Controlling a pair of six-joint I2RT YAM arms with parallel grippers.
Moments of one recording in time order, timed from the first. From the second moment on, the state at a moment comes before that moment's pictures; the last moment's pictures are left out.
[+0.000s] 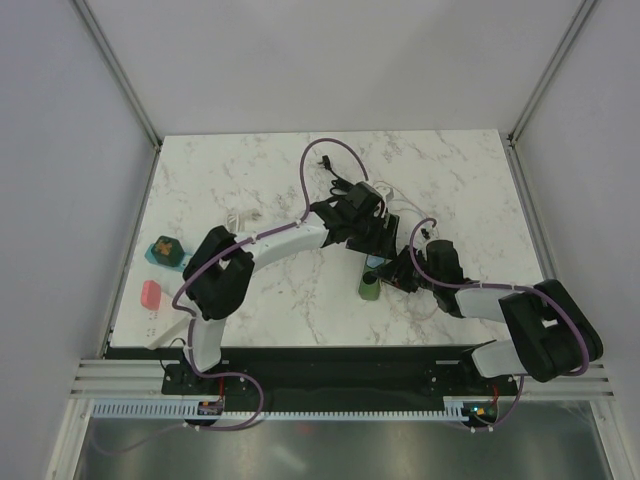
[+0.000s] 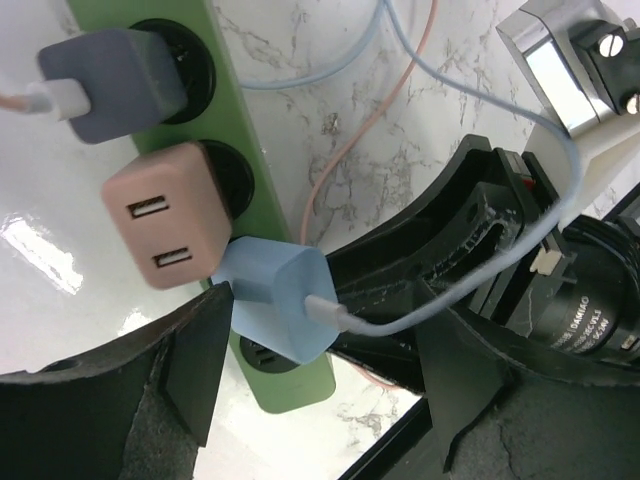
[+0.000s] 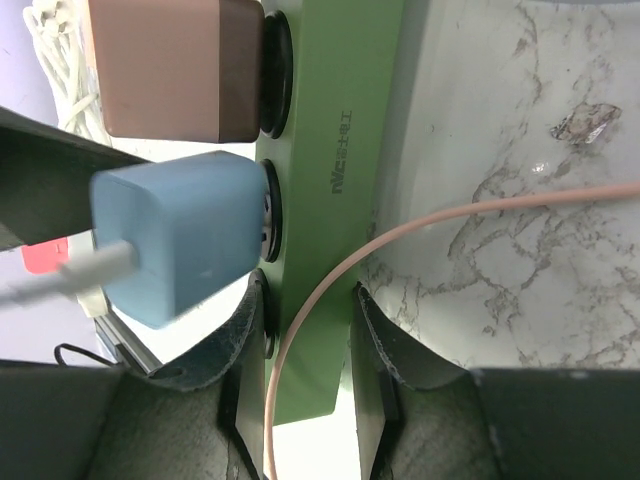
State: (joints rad) left arm -0.87 1.97 1.54 -0.41 0.17 -0.50; right arm 0.35 1.39 0.31 0.47 -0.37 0.88
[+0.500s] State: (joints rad) left arm -0.87 2.06 1.62 -0.52 0.12 -0.47; right arm 0.35 1.34 0.33 0.37 -0.34 0.84
